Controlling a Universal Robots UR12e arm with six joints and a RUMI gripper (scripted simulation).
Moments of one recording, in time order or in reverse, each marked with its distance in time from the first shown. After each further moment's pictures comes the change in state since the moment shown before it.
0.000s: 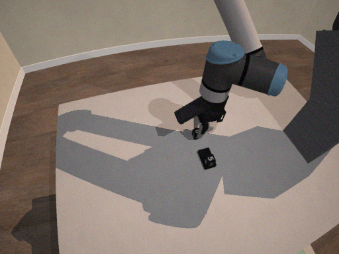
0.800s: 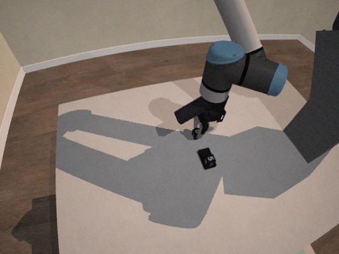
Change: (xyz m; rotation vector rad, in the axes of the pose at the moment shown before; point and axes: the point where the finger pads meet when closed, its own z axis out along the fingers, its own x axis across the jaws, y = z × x) arm 0.000 0.000 0.000 0.000 0.000 0.000
